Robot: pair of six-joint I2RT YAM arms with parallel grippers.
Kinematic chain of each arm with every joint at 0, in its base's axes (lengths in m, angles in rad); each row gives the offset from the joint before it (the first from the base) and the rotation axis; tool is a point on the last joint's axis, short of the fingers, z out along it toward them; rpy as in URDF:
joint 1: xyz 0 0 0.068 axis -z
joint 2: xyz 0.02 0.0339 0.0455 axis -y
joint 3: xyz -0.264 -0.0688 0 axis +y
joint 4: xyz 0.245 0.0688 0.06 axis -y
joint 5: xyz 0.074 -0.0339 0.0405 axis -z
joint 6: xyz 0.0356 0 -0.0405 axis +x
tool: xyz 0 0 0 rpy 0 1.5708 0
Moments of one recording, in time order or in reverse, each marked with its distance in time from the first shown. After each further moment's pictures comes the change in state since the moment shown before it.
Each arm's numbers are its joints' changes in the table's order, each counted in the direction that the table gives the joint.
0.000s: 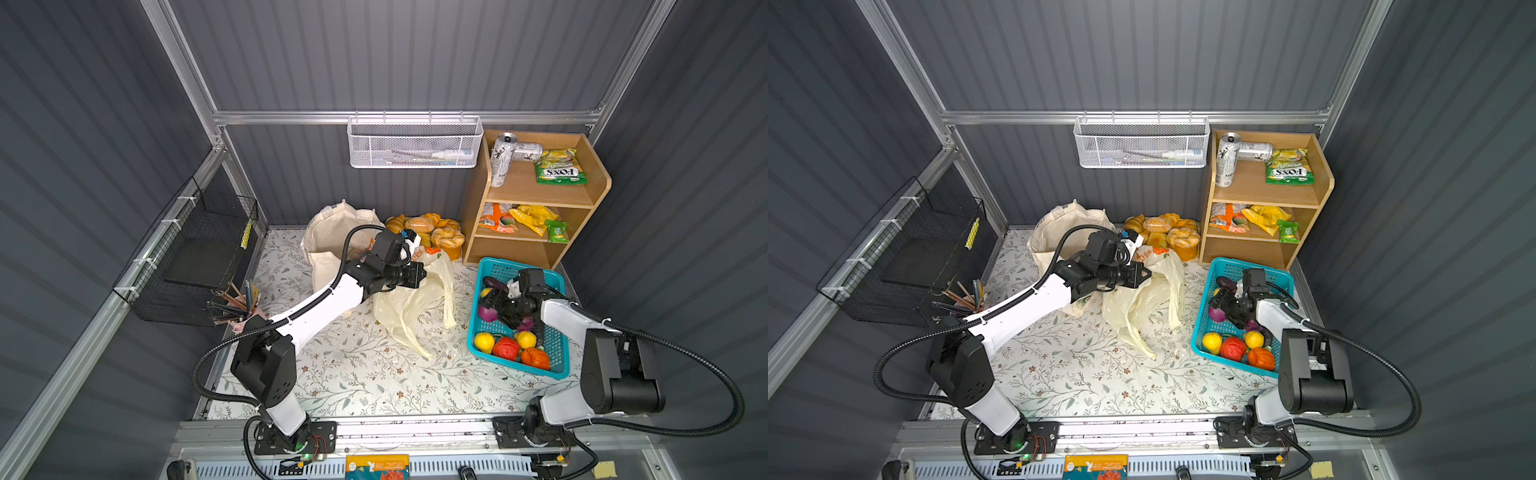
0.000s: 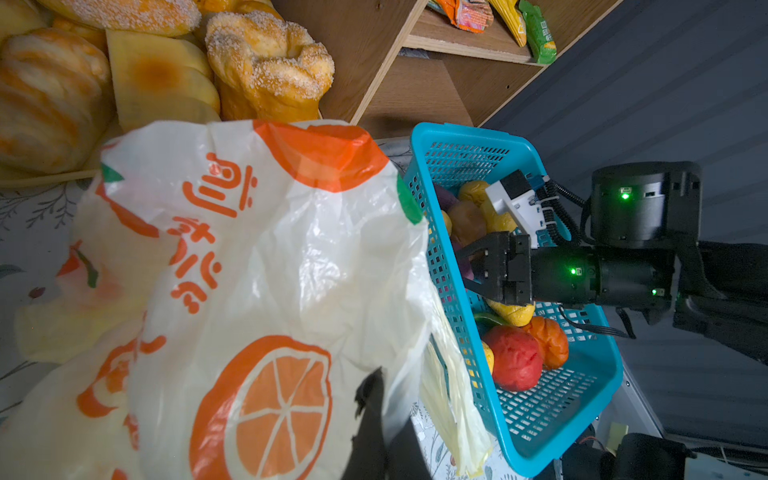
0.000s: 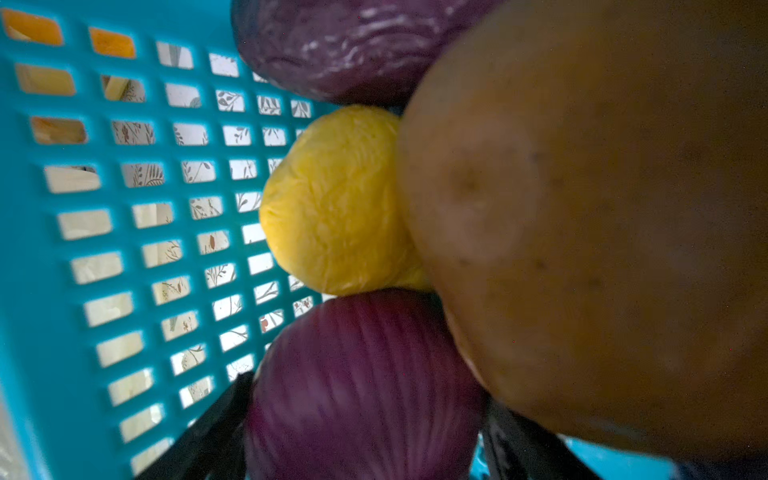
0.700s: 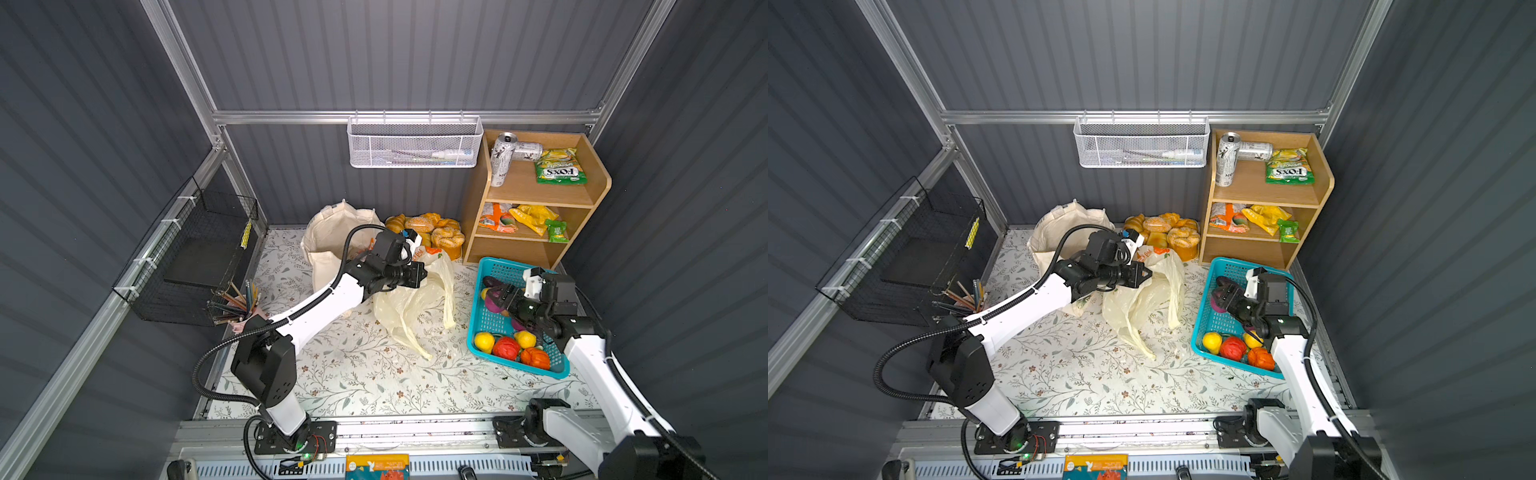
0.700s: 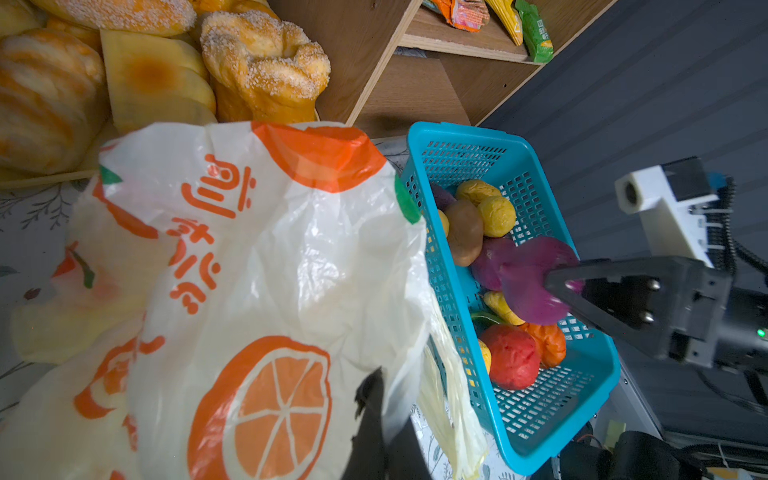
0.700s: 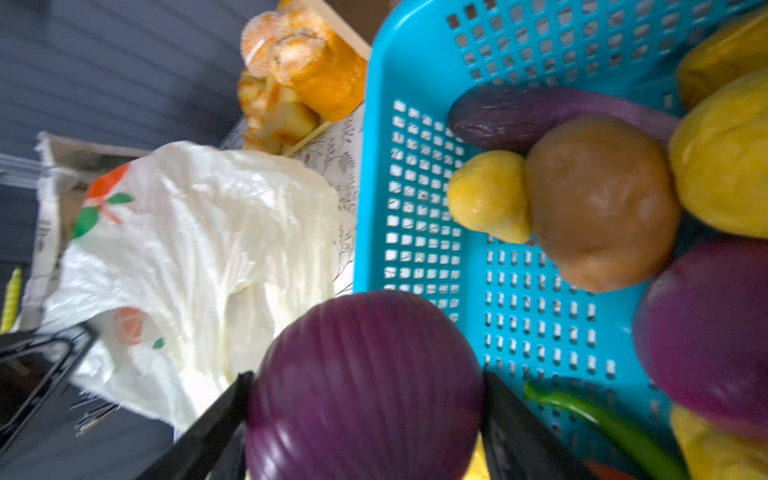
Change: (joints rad) left arm 0.007 0.000 -0.010 -0.007 0.002 -0.001; right arm -0.027 0.531 0.051 -0.117 -0.063 0.016
